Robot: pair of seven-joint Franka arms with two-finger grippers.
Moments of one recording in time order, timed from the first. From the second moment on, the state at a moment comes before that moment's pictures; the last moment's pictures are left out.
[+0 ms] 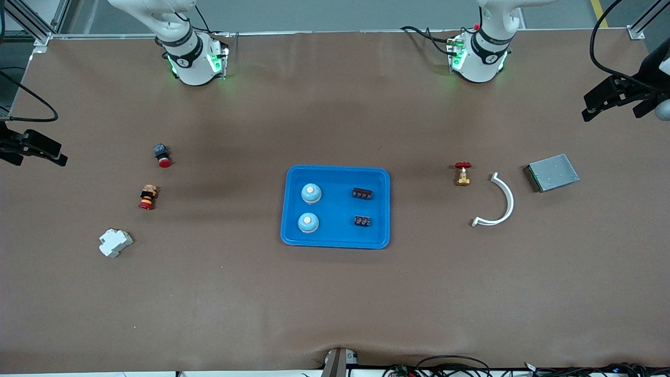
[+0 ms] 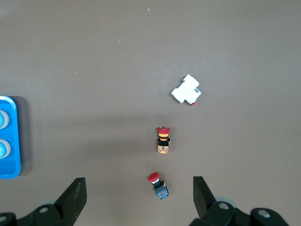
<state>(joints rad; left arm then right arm) 0.07 -0.06 -0.12 -1.54 0.02 1.48 -0.10 -0.07 0.04 -0.05 -1.59 0.03 1.66 -0.08</state>
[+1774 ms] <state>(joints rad) -0.08 0.31 -0.36 -1.58 -0.08 1.80 -0.72 0.09 0.04 -0.03 -1.69 0.05 1.70 0.21</state>
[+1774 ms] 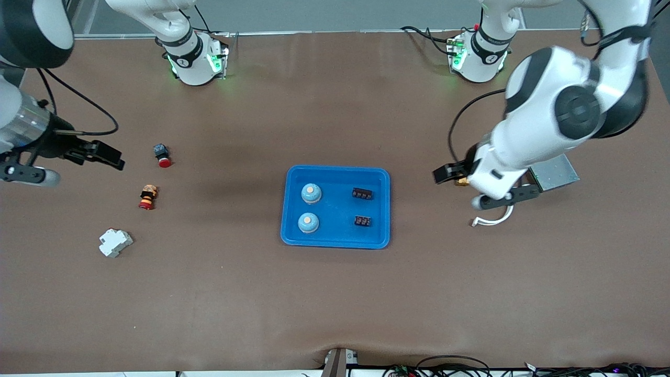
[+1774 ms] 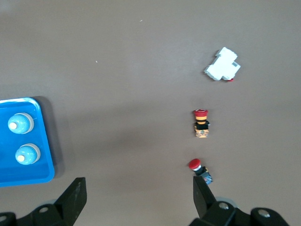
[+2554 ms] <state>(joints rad) -0.30 0.54 -0.36 -1.68 0.10 2.18 -1.49 0.34 0.13 -0.03 -1.80 0.05 1.92 0.60</state>
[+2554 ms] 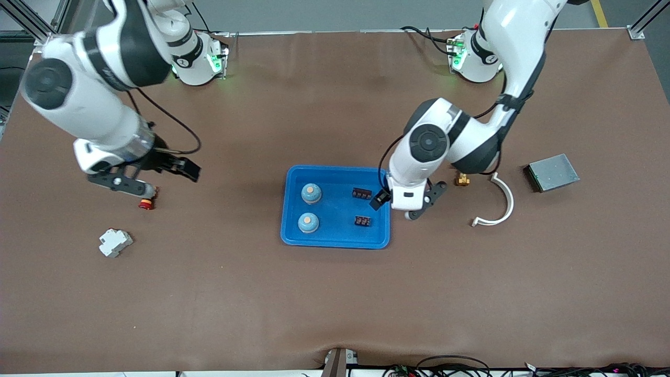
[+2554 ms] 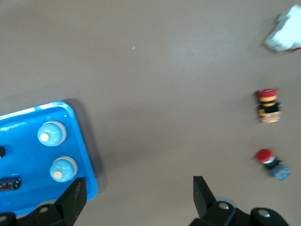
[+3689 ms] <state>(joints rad) -0.41 0.74 -0.36 -1.68 0.30 2.33 -2.10 0.70 0.57 -0.03 -1.81 0.05 2.43 1.16</state>
